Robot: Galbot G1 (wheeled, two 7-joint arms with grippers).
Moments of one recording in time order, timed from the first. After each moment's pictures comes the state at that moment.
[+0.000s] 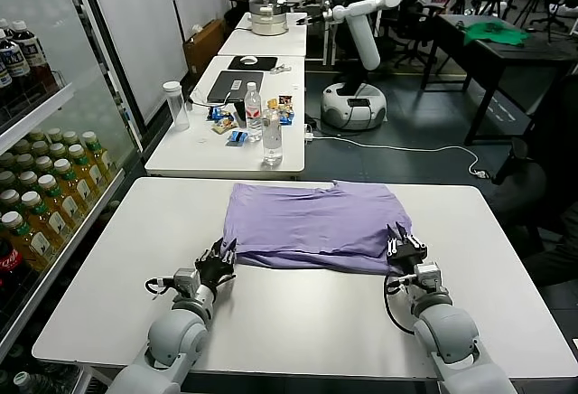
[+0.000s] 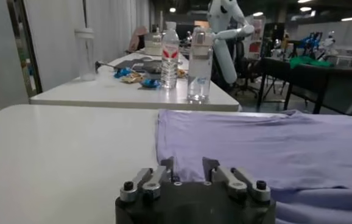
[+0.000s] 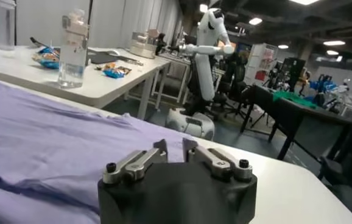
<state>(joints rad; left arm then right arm) 1.10 -1.19 -0.23 -1.77 -0.47 0.33 -0.25 -1.17 1.16 0.41 1.85 0.17 -0.34 0.12</state>
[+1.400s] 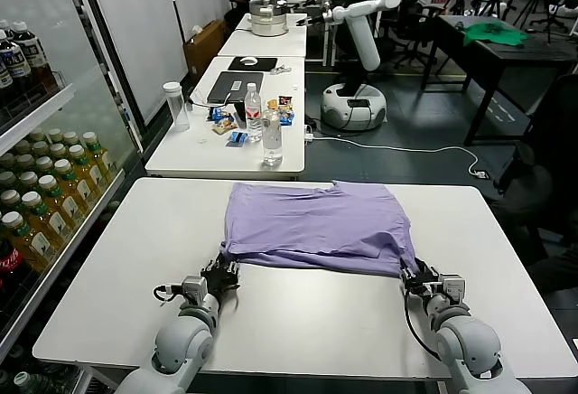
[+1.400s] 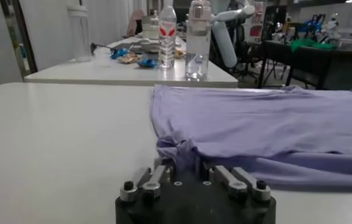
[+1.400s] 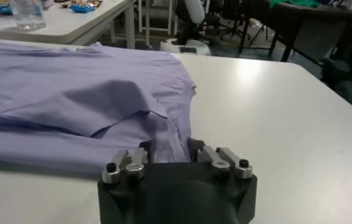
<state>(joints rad) 1.08 -1.19 -0.18 -1.71 -0.49 0.35 -0.26 -1.20 1.14 0.48 1.82 0.45 -0.56 0.13</state>
